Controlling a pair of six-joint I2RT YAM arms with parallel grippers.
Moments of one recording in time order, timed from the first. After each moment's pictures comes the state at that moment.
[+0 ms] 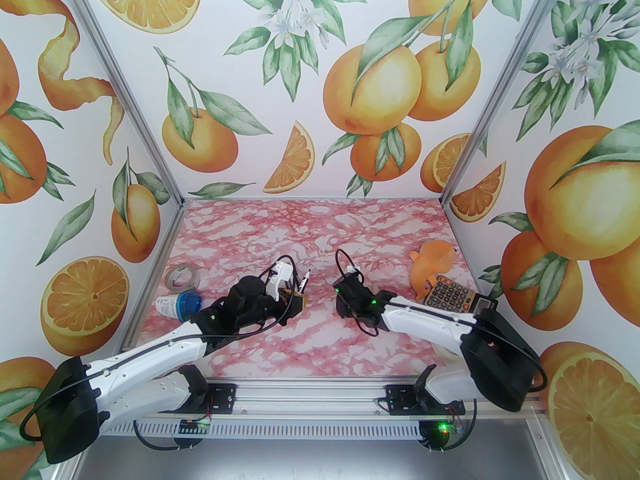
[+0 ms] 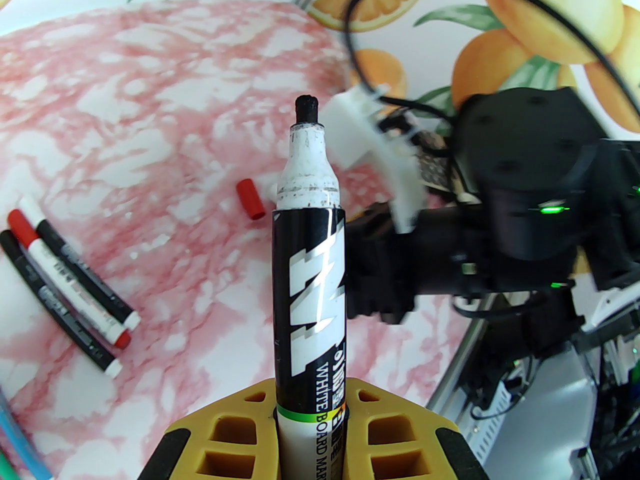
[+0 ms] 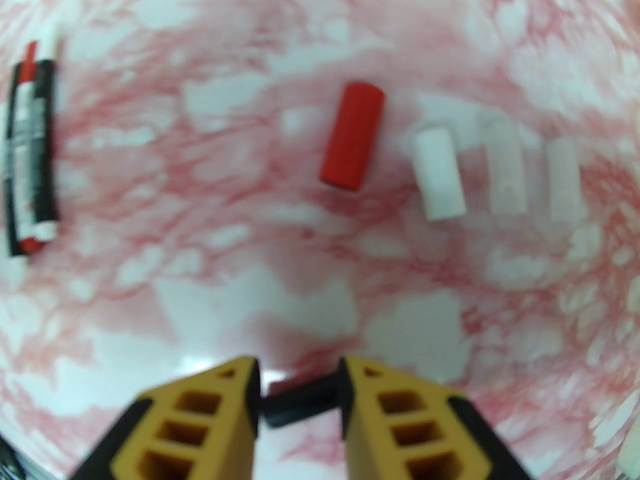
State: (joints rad) left arm -0.82 1.05 0.56 0.02 0.16 -0.47; right arm 0.77 1.39 0.71 -0.34 0.24 0.70
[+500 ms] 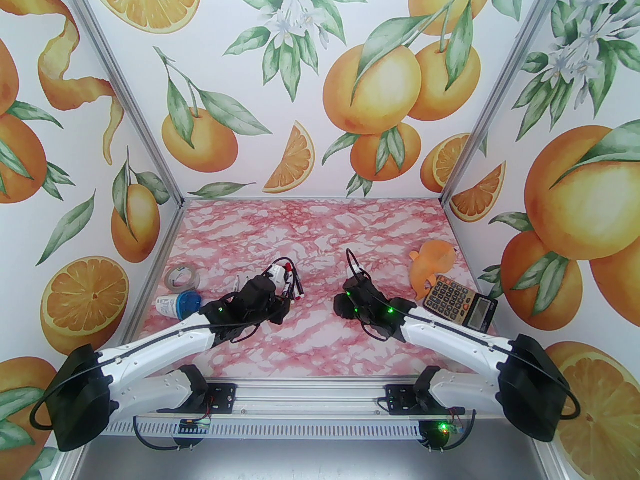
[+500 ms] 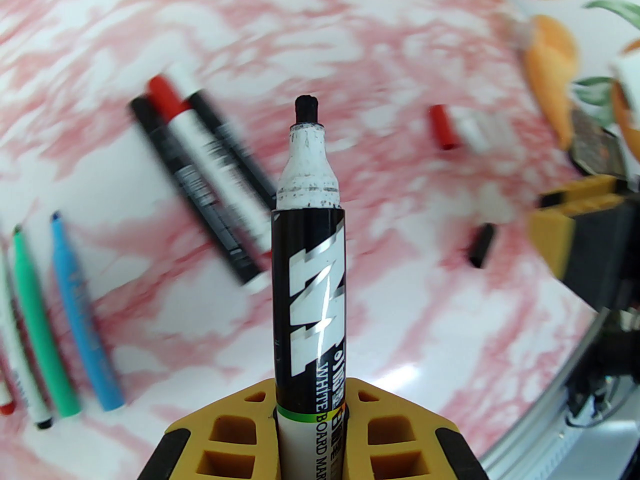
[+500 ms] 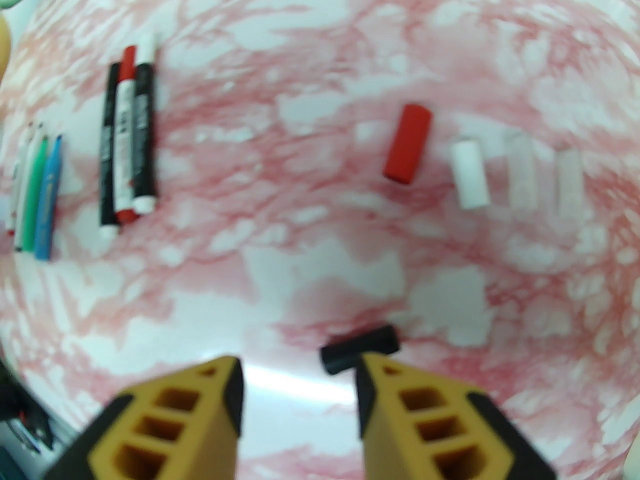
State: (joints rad) left arm -0.82 1.19 0.65 -0.32 -0.12 -0.55; right arm 0.77 1.23 0.65 -0.33 0.10 0.68
